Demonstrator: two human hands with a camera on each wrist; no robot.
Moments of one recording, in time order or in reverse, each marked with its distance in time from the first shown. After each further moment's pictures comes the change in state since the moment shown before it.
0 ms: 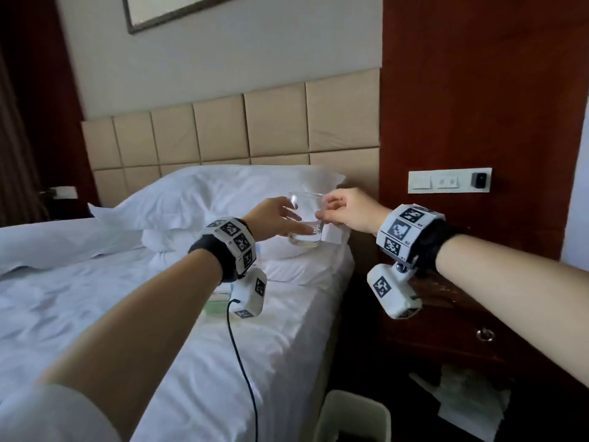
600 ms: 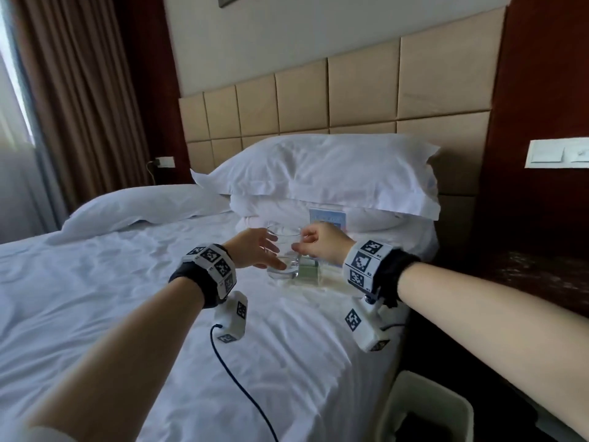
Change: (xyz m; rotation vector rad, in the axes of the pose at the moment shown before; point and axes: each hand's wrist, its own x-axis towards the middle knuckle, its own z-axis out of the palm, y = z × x) left_hand -0.121 -0.142 -0.101 0.029 0.124 -0.408; right_hand -0.007 -0.052 0.208 0.018 -0.323 -0.056
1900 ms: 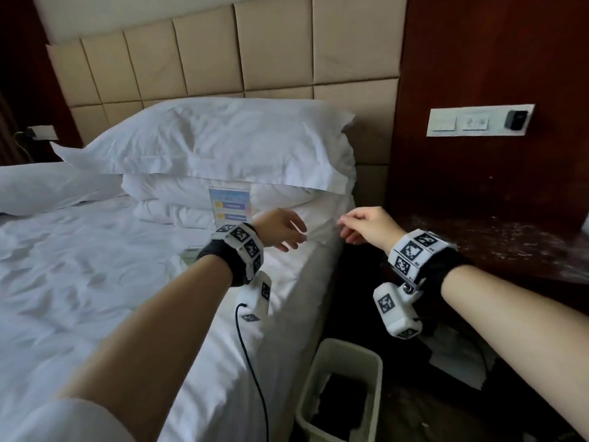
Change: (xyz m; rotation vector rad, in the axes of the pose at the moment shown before) left_hand 0.090 0.095 0.175 0.121 -0.301 0.192; right_hand -0.063 0.179 -0.141 0.266 0.330 0.302
